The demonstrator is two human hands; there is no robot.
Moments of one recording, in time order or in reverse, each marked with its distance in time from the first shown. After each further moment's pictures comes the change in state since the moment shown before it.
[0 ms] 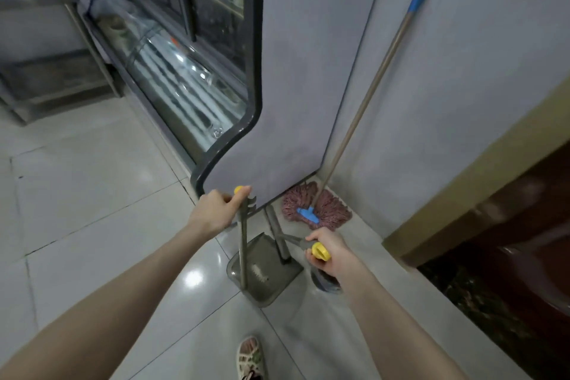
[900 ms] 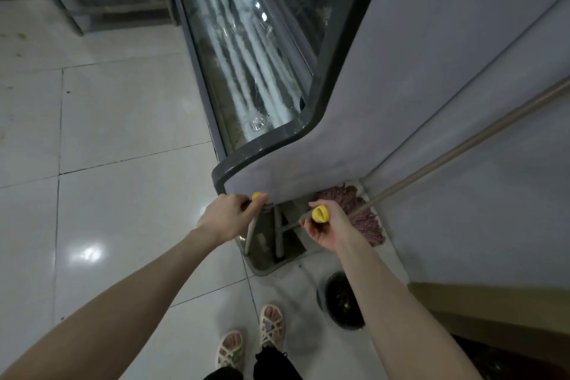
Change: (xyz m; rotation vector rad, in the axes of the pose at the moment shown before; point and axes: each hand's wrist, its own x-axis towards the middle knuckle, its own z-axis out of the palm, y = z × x) left_hand 0.180 -0.037 0.018 0.131 -0.051 -0.136; right_hand 0.177 -0.175 0.125 0.016 -0.232 0.219
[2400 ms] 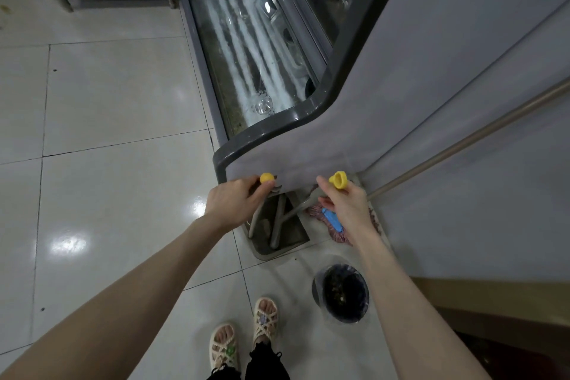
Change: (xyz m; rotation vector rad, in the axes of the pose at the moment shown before) left_hand 0.000 -0.019 0.022 0.023 0.083 0.069; right_hand -0.011 0.020 -0.001 -0.518 0.093 -0.731
